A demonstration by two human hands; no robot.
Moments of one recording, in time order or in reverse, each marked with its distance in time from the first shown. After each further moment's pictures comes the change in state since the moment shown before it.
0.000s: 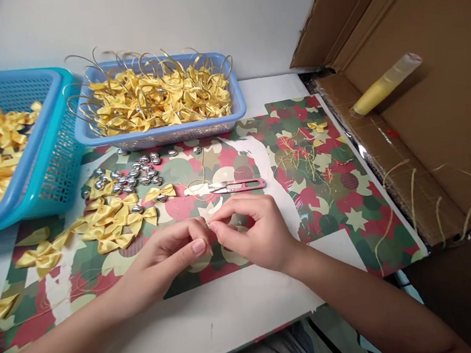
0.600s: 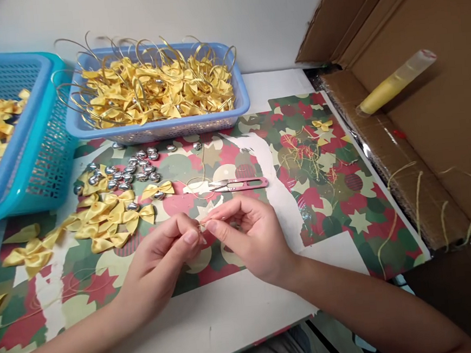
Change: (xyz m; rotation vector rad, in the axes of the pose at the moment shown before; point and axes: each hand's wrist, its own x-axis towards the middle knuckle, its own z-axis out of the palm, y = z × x) left_hand -0.006 -0.016 0.014 -0.118 0.224 0.025; right_hand -0.010 0.005 0.019 0.438 0.152 0.226
